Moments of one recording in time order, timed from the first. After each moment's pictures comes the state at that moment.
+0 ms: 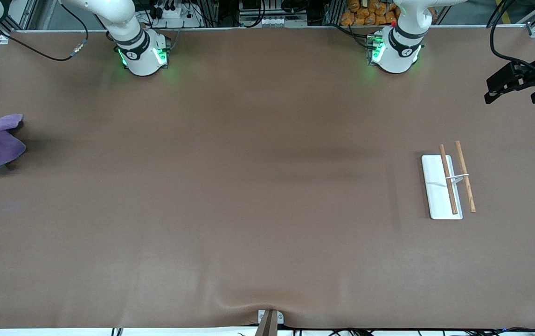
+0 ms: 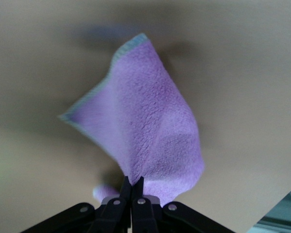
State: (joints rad) left arm 0.05 -0.04 -0.13 -1.47 0.00 1.43 -0.06; right arm -0.81 0.75 0.06 -1.43 -0.39 1.76 -0.81
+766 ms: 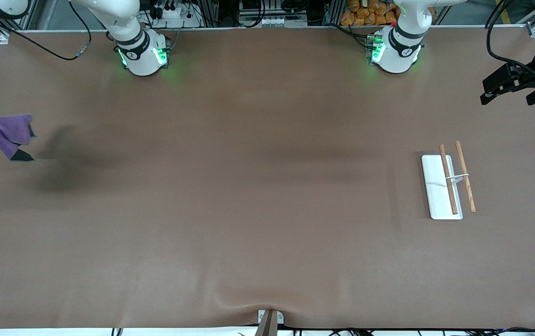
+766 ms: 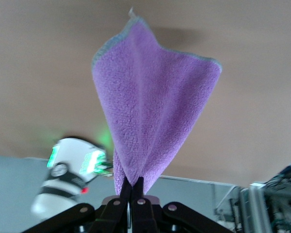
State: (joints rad) left arm 0.05 -0.03 -0.13 -1.47 -0.03 1.43 -0.06; right arm -0.53 0.63 0.07 -1.21 -0.21 1.06 -0.47
